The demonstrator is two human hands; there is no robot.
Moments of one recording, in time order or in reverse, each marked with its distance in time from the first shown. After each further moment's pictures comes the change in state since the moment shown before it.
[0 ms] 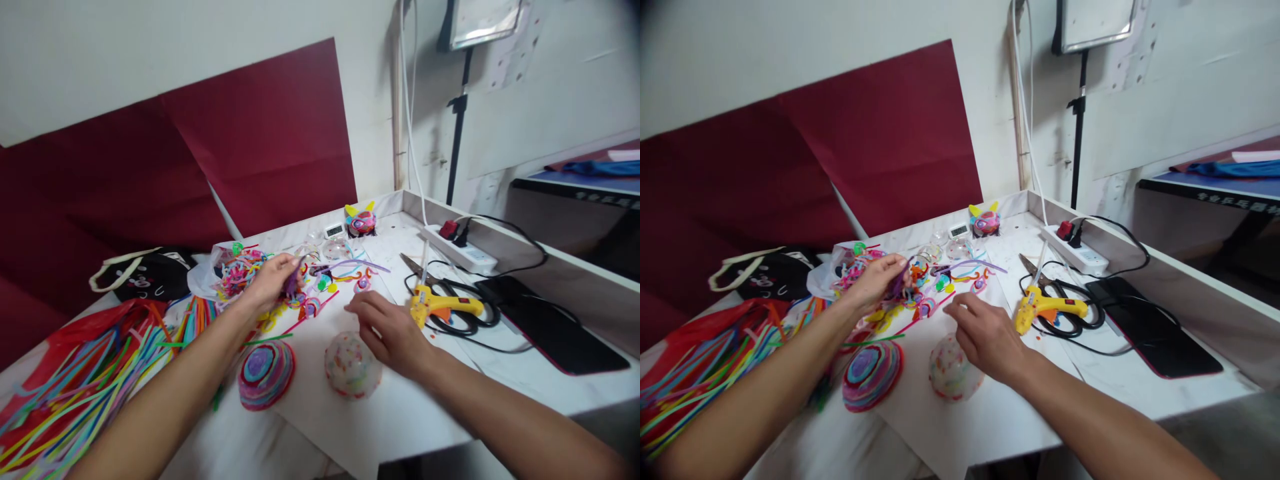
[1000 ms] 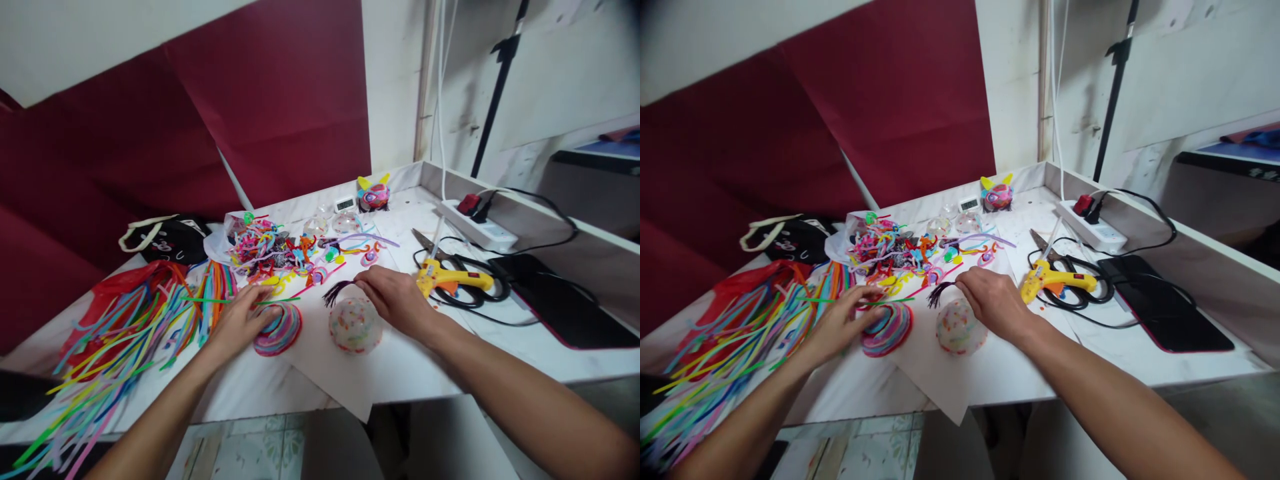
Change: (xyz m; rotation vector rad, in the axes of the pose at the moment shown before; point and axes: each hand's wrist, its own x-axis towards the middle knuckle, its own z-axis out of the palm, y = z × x) left_hand -0.140 -0.044 -0.037 0.617 0.080 -0.018; right_hand 0.000 0.005 -0.001 -0.041 -0.075 0.031
